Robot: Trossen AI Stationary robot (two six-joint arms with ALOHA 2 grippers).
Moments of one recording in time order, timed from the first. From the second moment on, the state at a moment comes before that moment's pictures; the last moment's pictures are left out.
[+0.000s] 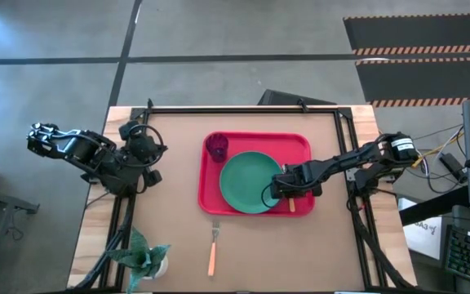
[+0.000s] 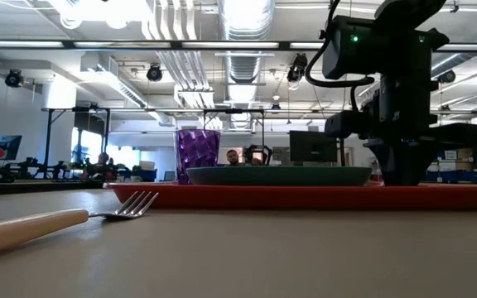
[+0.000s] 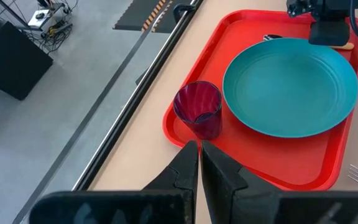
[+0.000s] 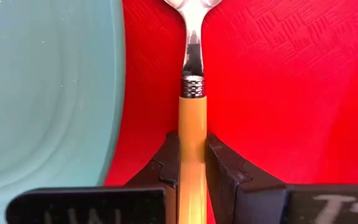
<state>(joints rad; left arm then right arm) -0.39 1.01 1.38 -1.34 -0.78 -0.51 0.09 1.62 0.86 -0.70 -0.01 1.58</state>
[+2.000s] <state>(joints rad) -0.39 1.02 1.36 -1.34 -0.64 -0.51 0.04 1.34 0.86 -0.70 0.06 1.55</state>
